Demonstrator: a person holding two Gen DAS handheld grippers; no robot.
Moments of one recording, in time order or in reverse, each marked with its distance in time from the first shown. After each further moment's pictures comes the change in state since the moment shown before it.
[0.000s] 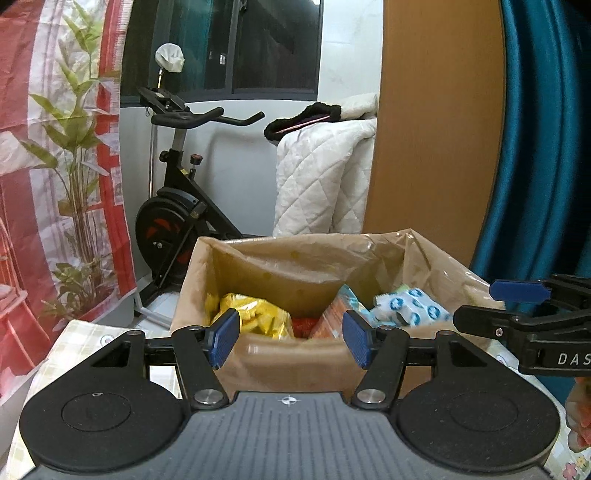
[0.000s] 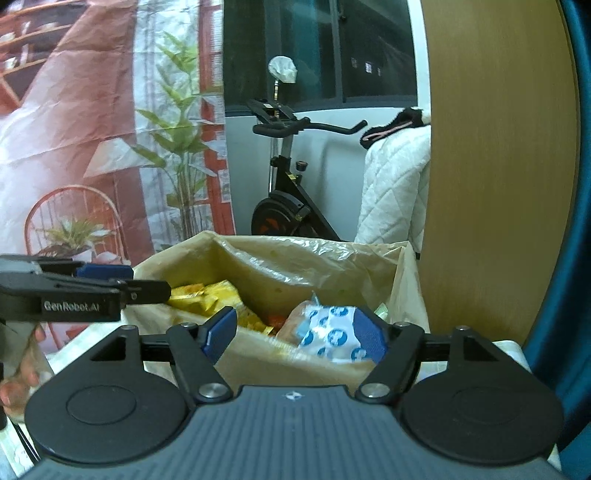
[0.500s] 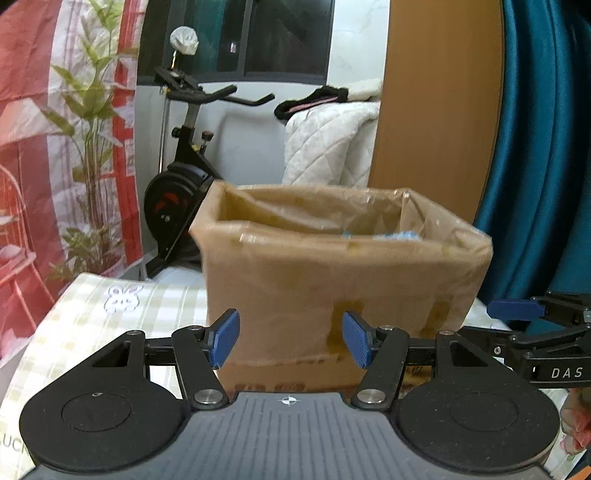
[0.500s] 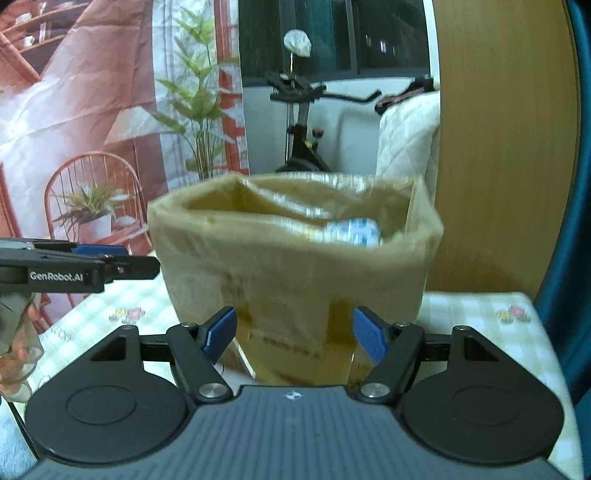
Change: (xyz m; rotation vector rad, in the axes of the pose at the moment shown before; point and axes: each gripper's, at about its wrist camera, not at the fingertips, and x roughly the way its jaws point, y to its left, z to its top) left arm -0.027 -0.001 -0.059 -0.042 0.046 0.018; right arm -0.017 0.007 -0.061 0.007 0.093 0.053
